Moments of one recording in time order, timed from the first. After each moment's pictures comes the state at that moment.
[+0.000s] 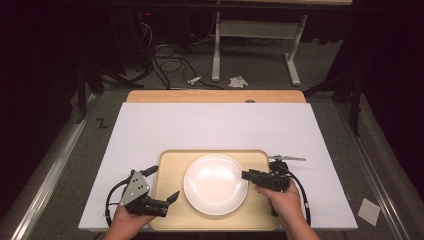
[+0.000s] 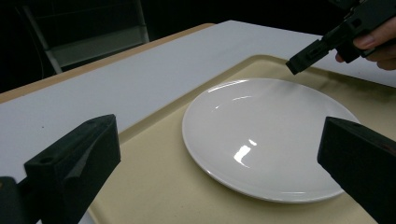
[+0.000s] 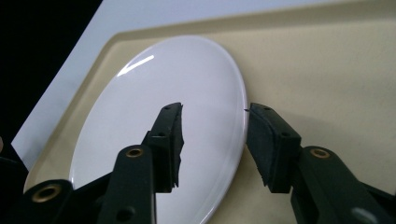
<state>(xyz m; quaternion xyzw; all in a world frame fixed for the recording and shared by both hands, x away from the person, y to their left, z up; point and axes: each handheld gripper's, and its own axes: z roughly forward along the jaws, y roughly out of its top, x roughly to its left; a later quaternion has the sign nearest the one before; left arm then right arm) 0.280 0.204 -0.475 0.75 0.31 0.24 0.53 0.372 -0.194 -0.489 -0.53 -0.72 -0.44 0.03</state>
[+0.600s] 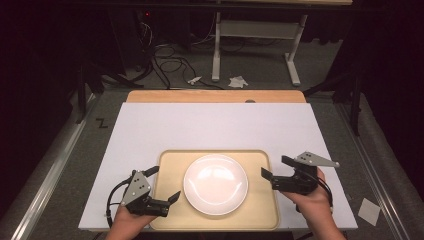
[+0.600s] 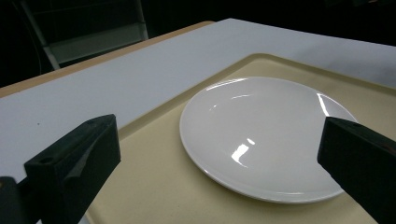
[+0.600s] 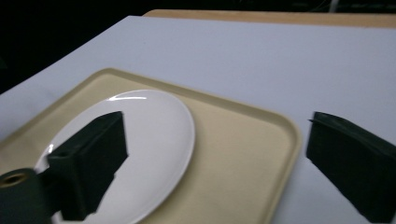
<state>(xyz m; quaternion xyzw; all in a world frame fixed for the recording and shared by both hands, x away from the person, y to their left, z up) 0.281 0.201 -0.476 0.75 0.32 0.24 0.53 0.342 -0.240 -0.435 -0.43 -0.75 -0.48 -0.16</state>
